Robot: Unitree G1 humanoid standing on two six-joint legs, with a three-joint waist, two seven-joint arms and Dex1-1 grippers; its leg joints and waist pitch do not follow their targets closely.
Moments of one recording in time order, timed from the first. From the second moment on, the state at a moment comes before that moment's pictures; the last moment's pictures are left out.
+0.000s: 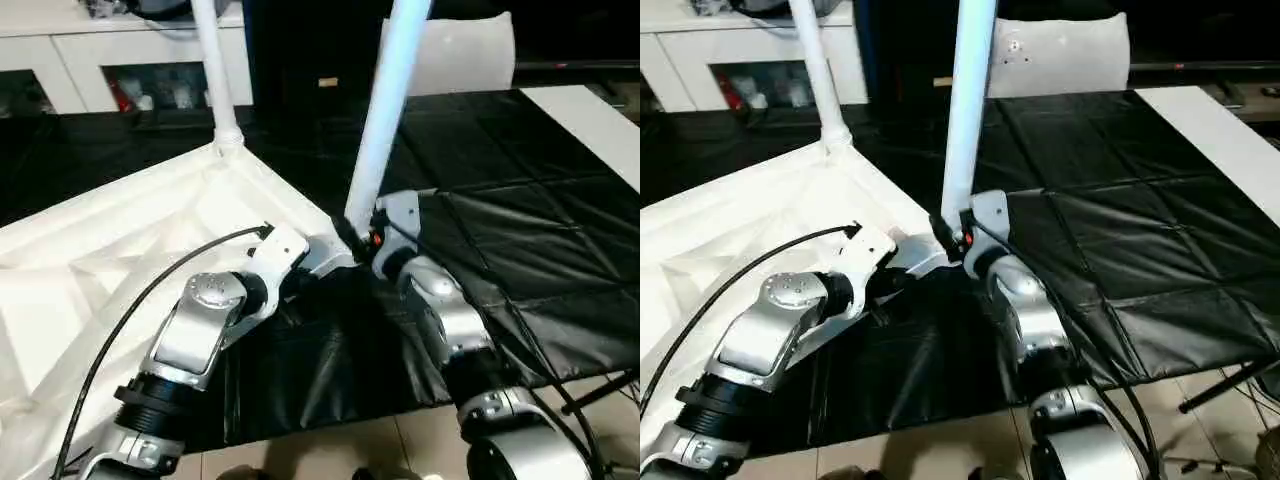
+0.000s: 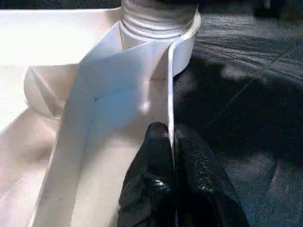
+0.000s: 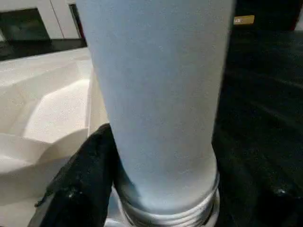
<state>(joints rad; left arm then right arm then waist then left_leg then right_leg) -0.41 0.22 -0.19 0.13 0.11 0.58 -0.71 -0.55 0.00 0.04 0.69 0.13 -0.01 0.35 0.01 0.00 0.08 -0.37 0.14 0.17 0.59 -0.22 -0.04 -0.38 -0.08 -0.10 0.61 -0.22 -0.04</state>
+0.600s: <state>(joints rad) -0.46 0.30 -0.21 0.23 0.08 0.44 -0.78 -0.29 -0.15 0.05 0.42 0.20 0.13 0.57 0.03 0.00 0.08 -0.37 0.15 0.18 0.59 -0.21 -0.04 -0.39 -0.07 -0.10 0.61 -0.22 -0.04</state>
